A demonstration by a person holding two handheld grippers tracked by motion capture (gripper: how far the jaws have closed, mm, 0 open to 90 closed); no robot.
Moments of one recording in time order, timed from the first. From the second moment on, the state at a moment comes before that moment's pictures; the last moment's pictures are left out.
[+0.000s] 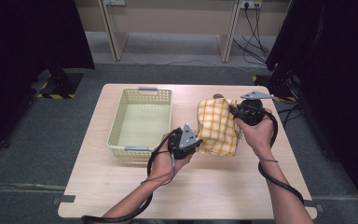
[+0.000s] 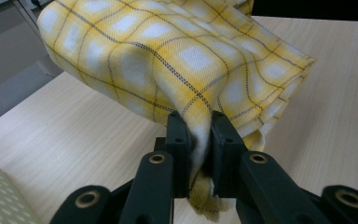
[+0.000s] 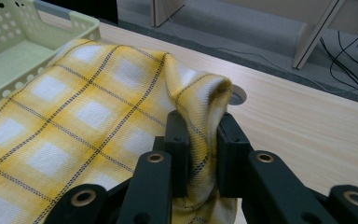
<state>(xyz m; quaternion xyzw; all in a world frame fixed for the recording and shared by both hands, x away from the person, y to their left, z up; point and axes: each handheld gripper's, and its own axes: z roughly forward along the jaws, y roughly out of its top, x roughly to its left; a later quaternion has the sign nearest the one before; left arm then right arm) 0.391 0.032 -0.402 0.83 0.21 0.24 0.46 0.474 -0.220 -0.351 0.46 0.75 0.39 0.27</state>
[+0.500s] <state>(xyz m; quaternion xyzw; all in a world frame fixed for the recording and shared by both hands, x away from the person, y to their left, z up) 0.394 0.046 -0.390 0.82 0.22 0.26 0.46 0.481 -0.203 -0.336 0.44 0.76 0.39 0.28</state>
